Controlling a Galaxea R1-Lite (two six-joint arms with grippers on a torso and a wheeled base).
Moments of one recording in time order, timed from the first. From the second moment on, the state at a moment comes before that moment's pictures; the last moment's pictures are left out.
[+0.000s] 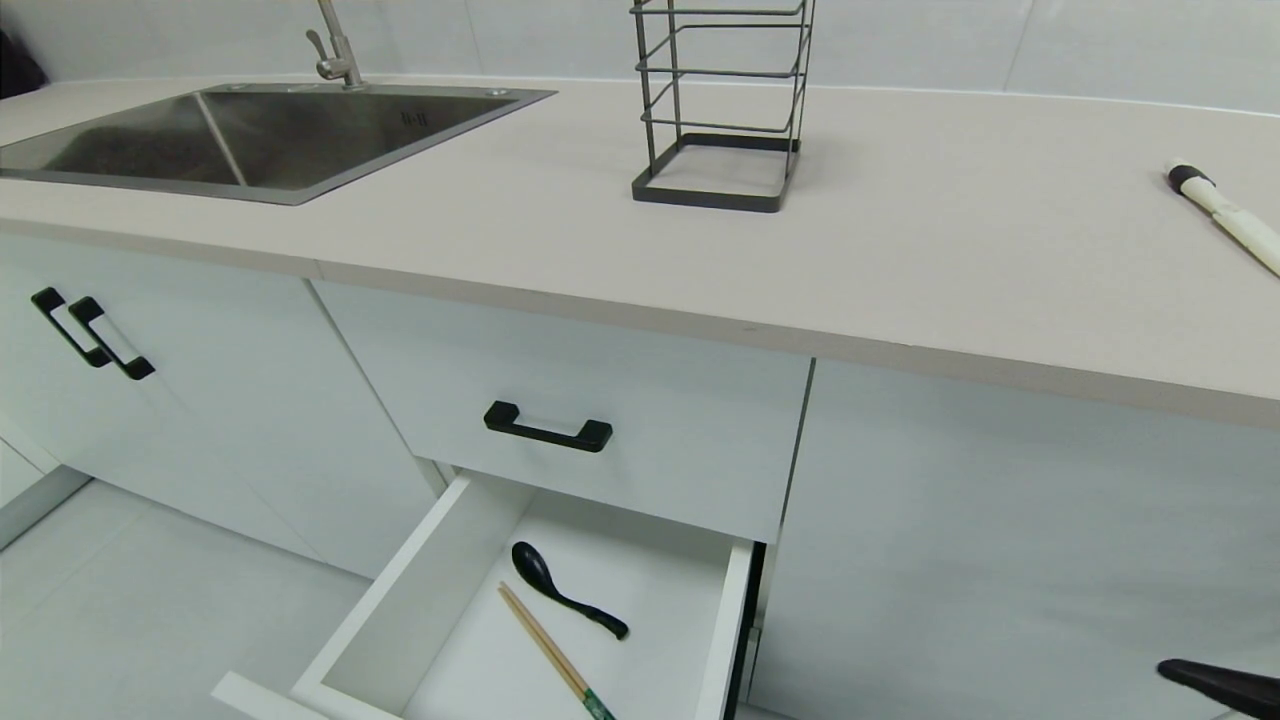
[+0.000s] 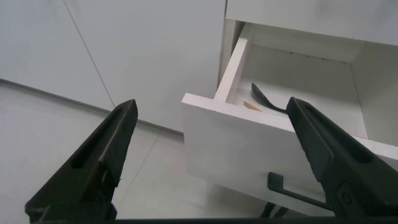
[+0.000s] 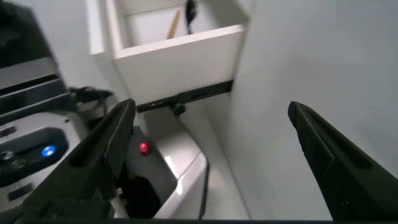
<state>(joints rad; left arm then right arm) 0.00 0.00 0.00 0.00 0.04 -0.03 0.50 0.68 -0.01 -0.51 0.25 -0.25</state>
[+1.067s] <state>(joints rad) -0.04 0.17 -0.35 0.20 -0.27 -0.11 -0.07 0.09 0.00 -0.01 0.02 -0.08</state>
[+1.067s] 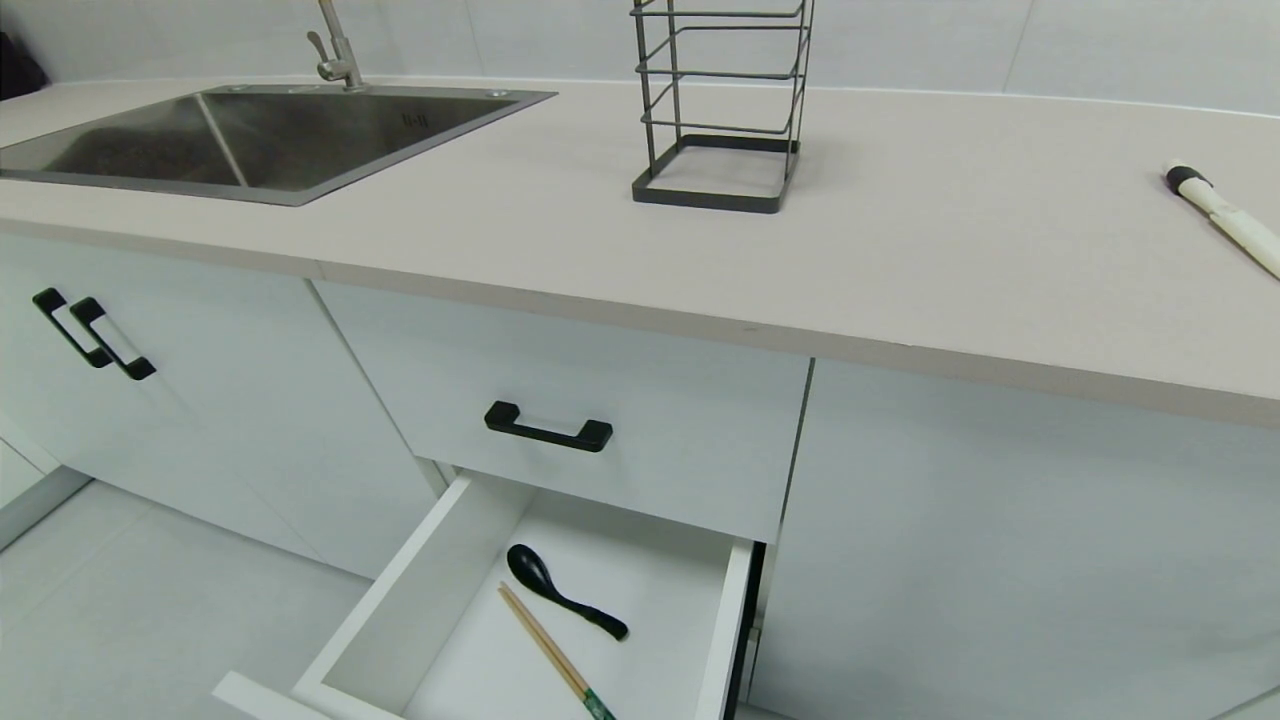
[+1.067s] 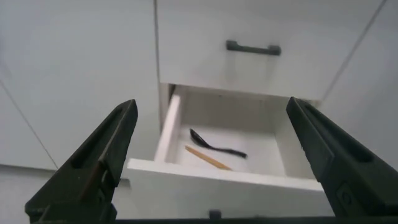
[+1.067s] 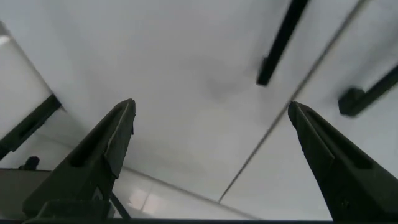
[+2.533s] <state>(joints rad) -0.32 1.00 -0.34 0.37 -0.16 0.00 0.01 0.02 0.00 0.00 0.02 -0.01</state>
